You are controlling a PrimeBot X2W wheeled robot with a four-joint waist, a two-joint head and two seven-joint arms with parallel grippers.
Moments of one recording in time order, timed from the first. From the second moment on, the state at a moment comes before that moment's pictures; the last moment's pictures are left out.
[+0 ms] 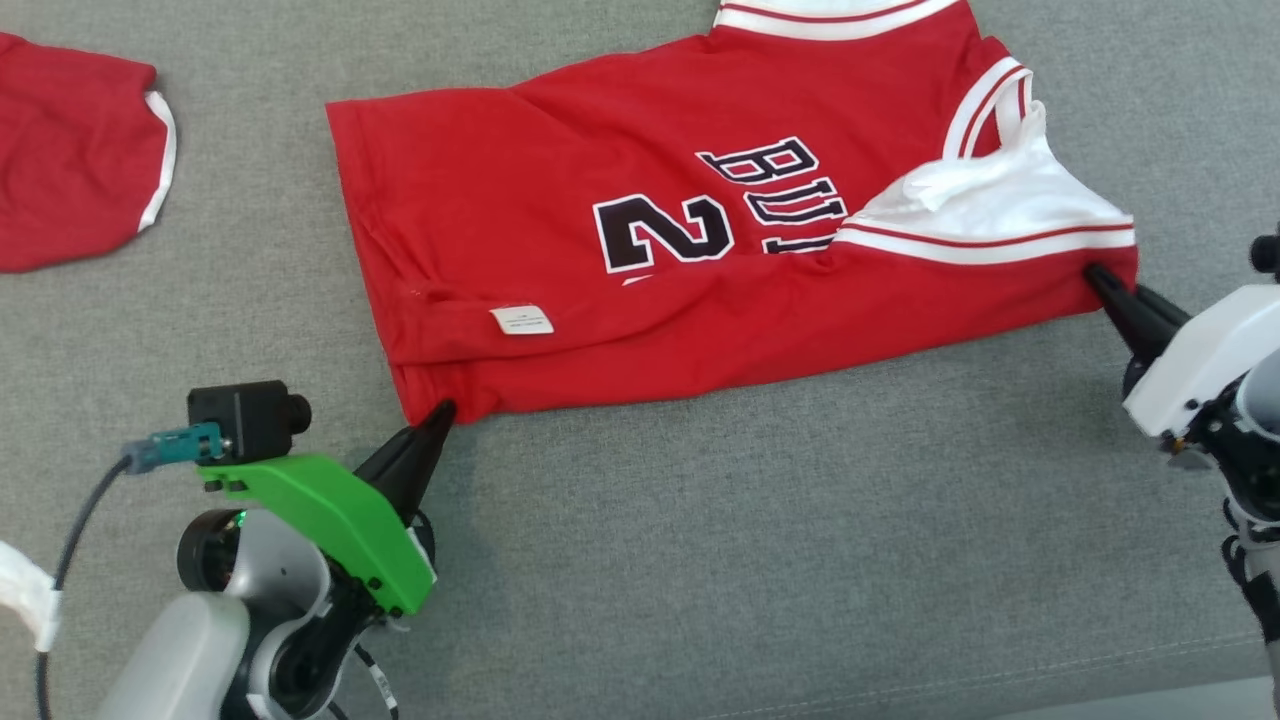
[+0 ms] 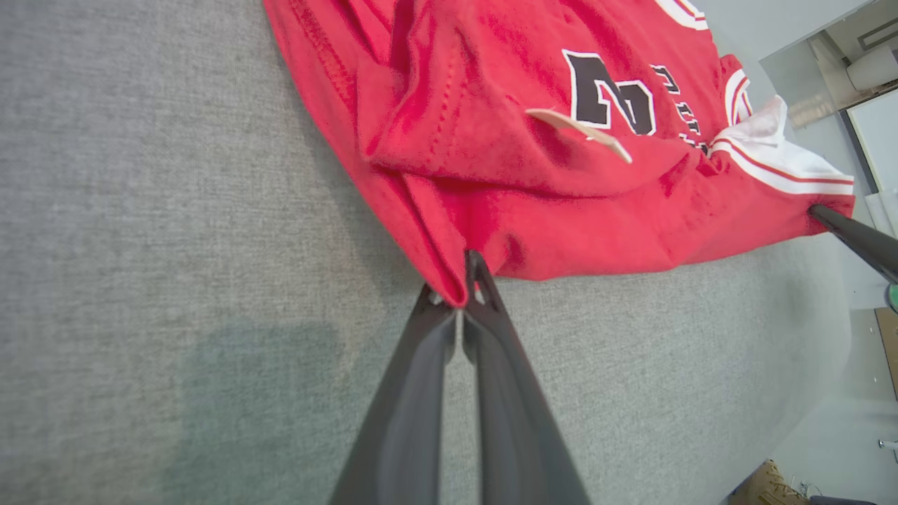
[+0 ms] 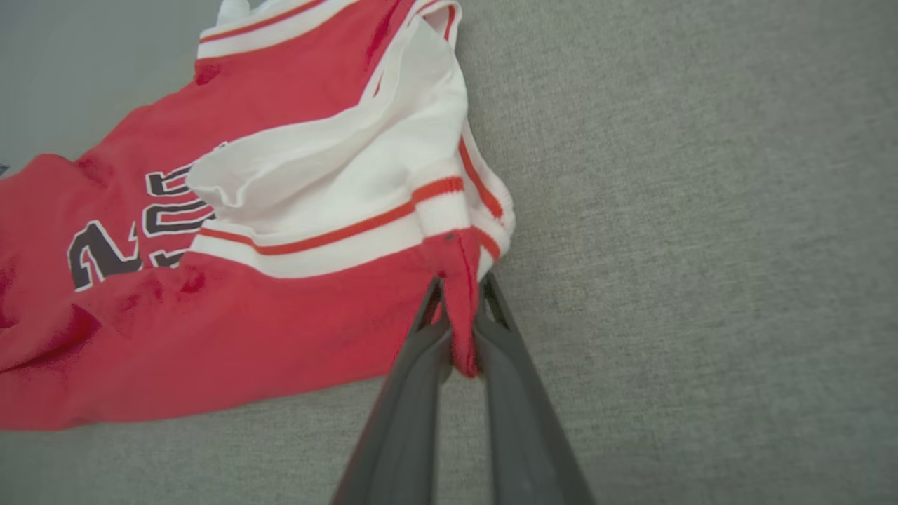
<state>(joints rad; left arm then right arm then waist) -0.23 0.36 -0.38 -0.09 -0.90 0.11 0.37 -0.37 -0.32 -0.07 0.18 0.64 0.13 0.49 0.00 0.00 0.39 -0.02</state>
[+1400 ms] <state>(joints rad) -0.55 0.30 -0.50 -0.05 -0.73 0.10 0.36 -0.88 -0.47 0.01 0.24 0.37 0.13 0.61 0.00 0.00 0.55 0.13</state>
